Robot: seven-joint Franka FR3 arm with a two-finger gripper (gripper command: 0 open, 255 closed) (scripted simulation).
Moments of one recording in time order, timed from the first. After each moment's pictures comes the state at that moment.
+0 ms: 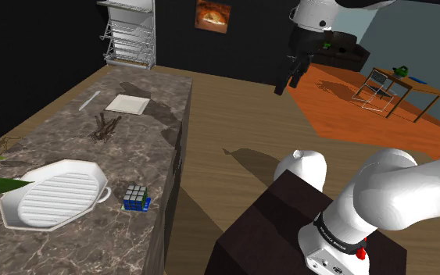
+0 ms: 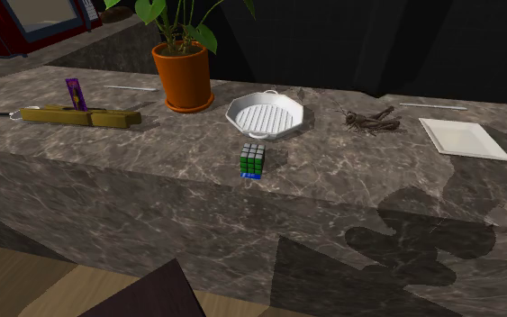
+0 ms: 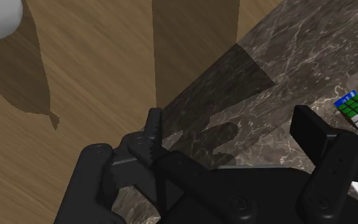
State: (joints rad) arm -0.02 -0.74 -0.01 -2.35 -0.04 1.62 -0.03
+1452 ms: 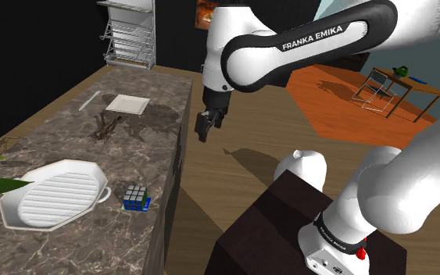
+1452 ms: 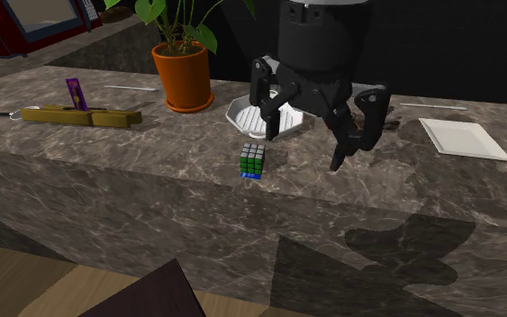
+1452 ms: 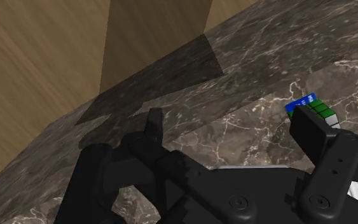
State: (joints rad) arm 0.13 -0.24 0.19 -2.36 0.03 2.13 0.04
